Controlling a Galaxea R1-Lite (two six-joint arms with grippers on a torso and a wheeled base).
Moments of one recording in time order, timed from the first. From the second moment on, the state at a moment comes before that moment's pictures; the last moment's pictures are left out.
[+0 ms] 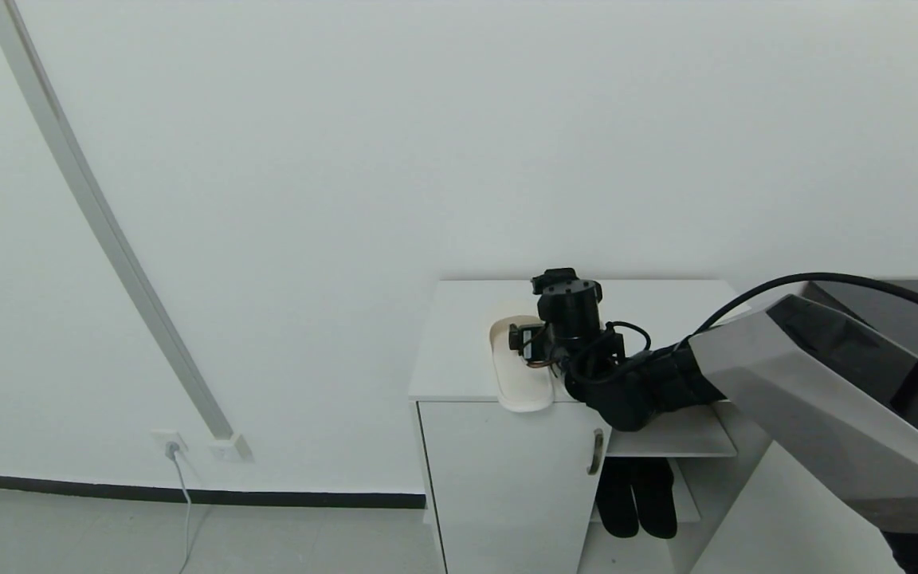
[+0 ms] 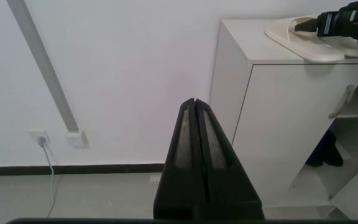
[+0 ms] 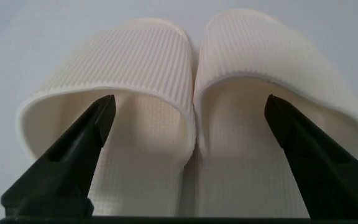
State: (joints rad) left arm 0.00 0.00 0.00 0.00 0.00 0.00; right arm 0.63 2.40 -1.59 -0.55 -0.47 0.15
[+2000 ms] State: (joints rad) left arm 0.00 0.00 0.00 0.00 0.00 0.00; right arm 0.69 1.80 -0.69 -0.91 -0.11 0.13
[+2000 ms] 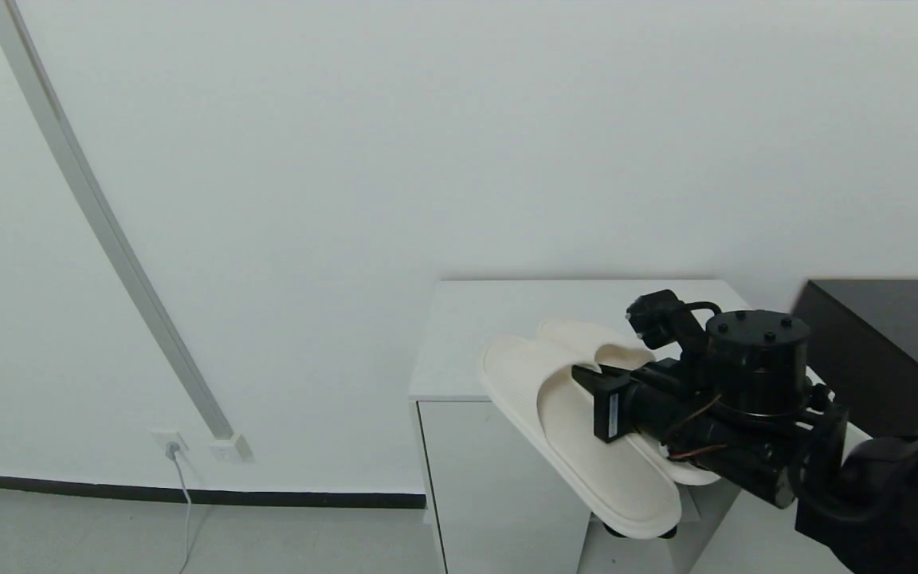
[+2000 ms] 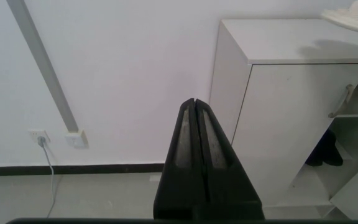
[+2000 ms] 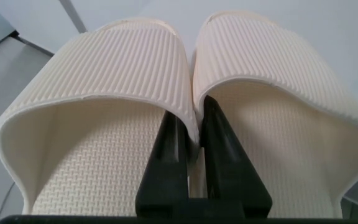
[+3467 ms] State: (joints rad) left arm 0.00 0.00 0.00 0.00 0.00 0.00; right arm 0.75 1.75 -0.63 -0.91 -0.13 0.11
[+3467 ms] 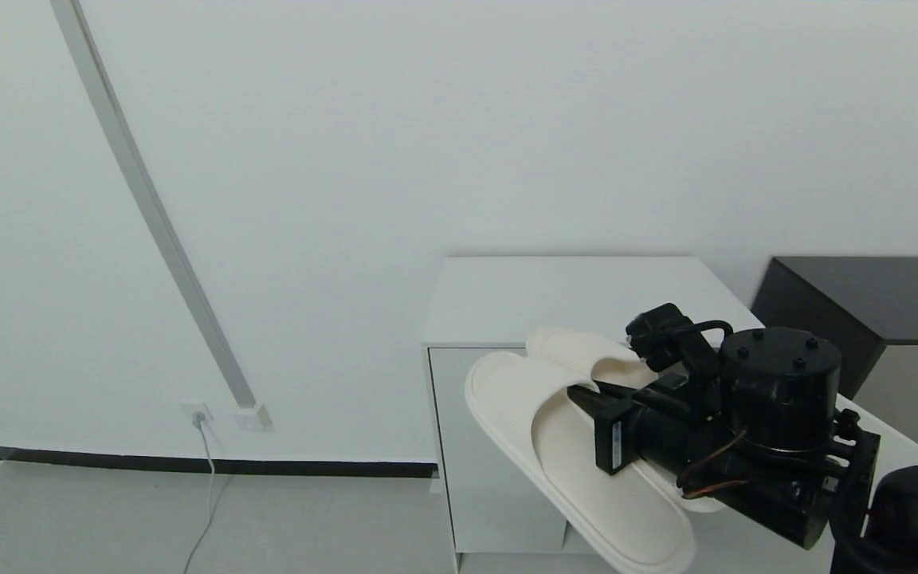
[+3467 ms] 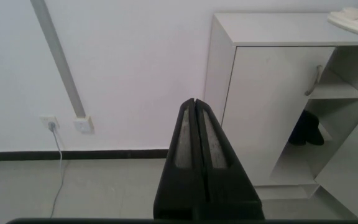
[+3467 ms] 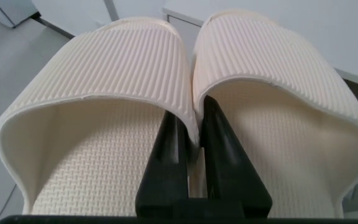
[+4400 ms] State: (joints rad) left arm 0.00 0.00 0.00 0.00 0.00 0.00; right arm 0.76 1.78 -0.64 -0.92 -0.14 0.10
